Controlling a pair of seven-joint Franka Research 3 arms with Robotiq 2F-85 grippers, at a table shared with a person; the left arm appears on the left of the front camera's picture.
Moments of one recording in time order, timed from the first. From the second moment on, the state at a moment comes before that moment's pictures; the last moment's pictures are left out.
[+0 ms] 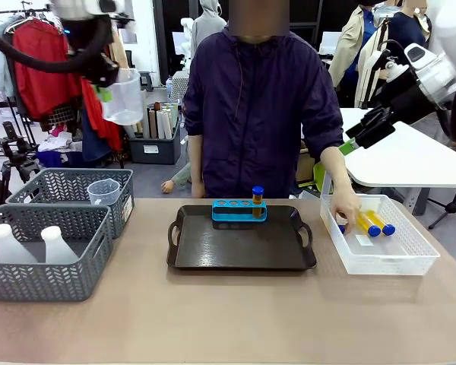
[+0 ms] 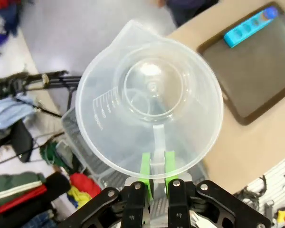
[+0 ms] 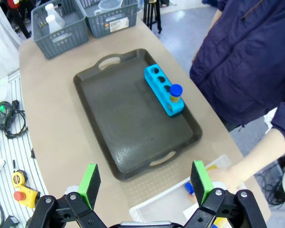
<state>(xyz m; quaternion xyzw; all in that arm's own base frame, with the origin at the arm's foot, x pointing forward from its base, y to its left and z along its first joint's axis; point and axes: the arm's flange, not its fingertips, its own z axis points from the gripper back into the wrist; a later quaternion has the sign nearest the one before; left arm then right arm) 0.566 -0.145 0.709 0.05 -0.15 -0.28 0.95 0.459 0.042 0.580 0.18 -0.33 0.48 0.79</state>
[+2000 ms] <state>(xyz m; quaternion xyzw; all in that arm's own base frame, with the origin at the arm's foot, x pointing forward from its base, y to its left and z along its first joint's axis) 0.525 -0.411 0.567 -0.04 -0.11 -0.65 0.75 0.459 0.042 0.581 0.18 -0.33 0.48 0.79</state>
